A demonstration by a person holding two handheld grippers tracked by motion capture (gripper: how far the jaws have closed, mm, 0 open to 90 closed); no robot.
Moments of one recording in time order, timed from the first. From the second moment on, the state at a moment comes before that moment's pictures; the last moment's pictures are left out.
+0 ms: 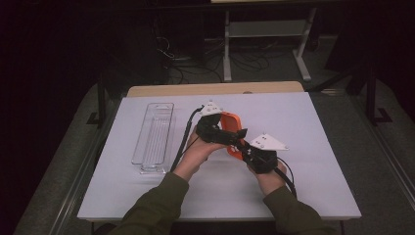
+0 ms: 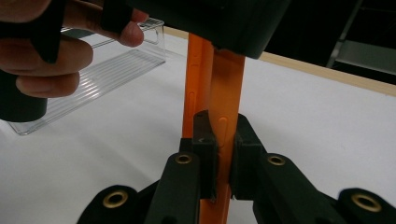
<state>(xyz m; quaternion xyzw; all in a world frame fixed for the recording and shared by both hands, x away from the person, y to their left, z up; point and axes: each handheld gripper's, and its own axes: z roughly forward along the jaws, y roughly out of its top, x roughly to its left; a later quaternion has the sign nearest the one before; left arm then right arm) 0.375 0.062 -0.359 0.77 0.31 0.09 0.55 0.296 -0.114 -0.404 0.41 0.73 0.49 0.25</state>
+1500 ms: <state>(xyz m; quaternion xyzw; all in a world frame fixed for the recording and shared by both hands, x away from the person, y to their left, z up) 0.374 0.064 -0.356 0.77 0.32 0.08 0.55 0.295 -0.111 -0.405 0.40 0.74 0.48 0.26</state>
